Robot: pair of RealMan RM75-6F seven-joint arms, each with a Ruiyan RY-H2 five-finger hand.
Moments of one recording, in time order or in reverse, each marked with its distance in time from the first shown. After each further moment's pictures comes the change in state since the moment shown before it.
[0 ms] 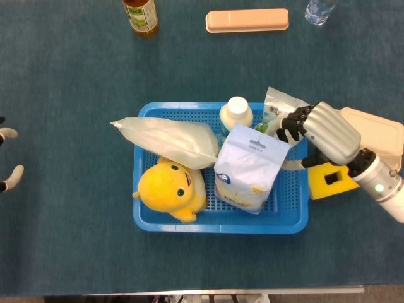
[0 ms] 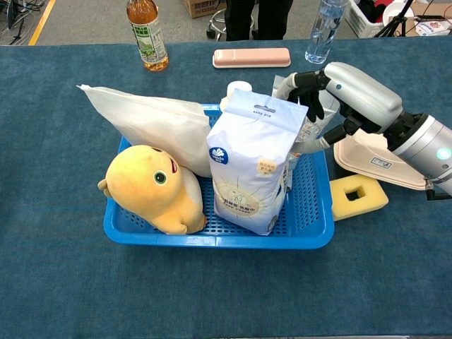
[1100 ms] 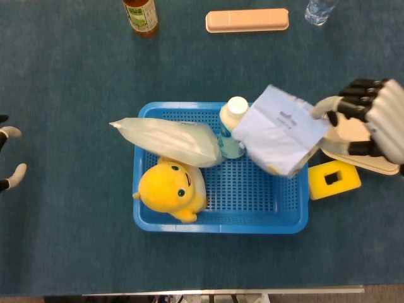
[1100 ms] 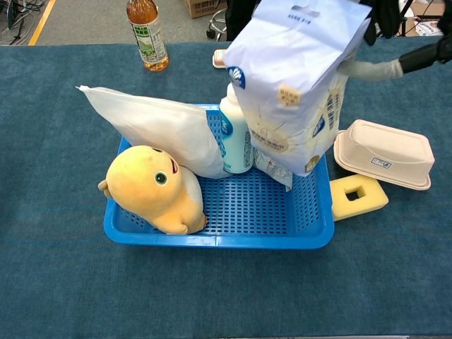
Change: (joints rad) left arm -0.010 0.000 -0.006 -0.013 -0.002 -0.009 0.022; right arm -0.075 0.291 0.090 -0.331 -0.037 0.205 -0.235
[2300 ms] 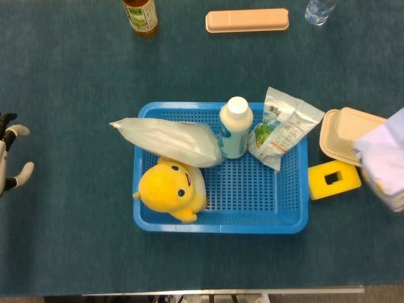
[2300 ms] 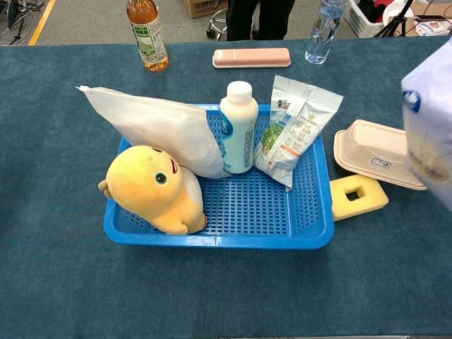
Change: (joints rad) left arm -0.017 -0.008 -0.001 -0.020 0.002 -0.009 0.035; right arm -0.443 0.429 -0.148 -0.283 -0.040 0.202 -0.271
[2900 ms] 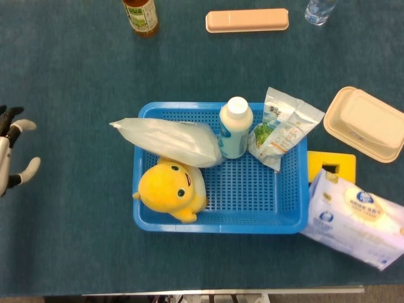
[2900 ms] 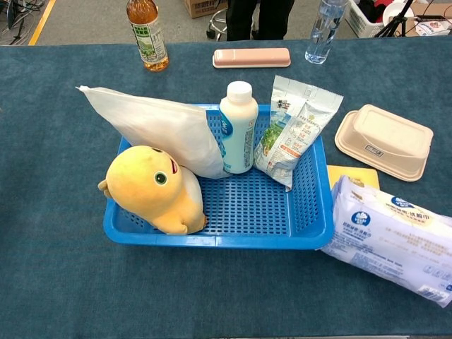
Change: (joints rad) left arm -0.007 0.028 -0.007 -0.057 0.066 0.042 -0.037; right arm -0.003 -0.099 0.098 0.078 0.057 -0.006 -0.004
